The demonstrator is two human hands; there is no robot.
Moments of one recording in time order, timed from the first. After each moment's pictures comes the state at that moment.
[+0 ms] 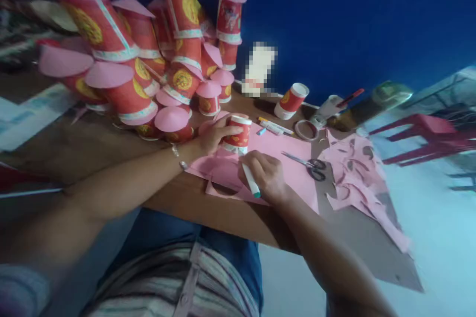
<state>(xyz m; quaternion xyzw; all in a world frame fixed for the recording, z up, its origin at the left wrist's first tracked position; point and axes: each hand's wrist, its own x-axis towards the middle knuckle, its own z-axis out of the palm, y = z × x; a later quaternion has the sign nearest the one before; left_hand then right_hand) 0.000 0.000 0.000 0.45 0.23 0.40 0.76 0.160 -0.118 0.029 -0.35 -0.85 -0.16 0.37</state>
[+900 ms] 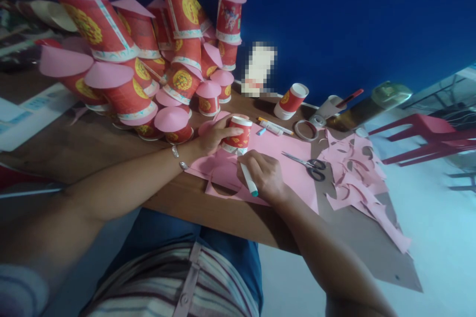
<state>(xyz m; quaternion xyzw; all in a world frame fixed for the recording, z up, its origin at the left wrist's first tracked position) -0.001 -0.002 0.001 0.47 0.21 0.39 0.76 0.160 -0.116 0.025 -0.36 -0.85 -0.16 0.36</state>
